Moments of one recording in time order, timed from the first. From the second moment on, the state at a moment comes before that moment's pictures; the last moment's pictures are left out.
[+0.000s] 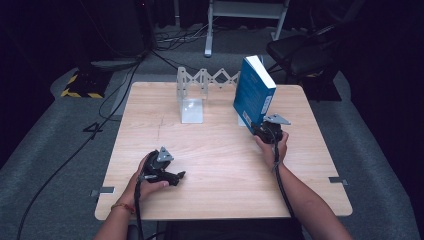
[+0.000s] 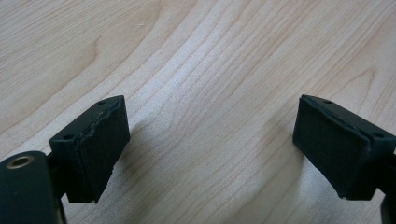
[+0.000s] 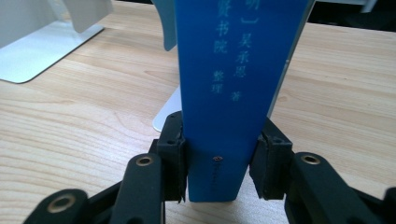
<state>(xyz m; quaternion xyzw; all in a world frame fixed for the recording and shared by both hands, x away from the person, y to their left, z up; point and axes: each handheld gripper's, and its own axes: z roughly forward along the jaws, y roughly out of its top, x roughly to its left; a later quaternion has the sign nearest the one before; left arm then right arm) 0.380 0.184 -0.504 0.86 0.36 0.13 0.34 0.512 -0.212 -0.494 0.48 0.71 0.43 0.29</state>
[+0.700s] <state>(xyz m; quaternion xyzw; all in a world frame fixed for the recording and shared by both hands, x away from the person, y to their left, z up) 0.379 0.184 -0.504 0.86 0.37 0.14 0.34 0.499 -0.236 -0.443 0.39 0.70 0.50 0.32</state>
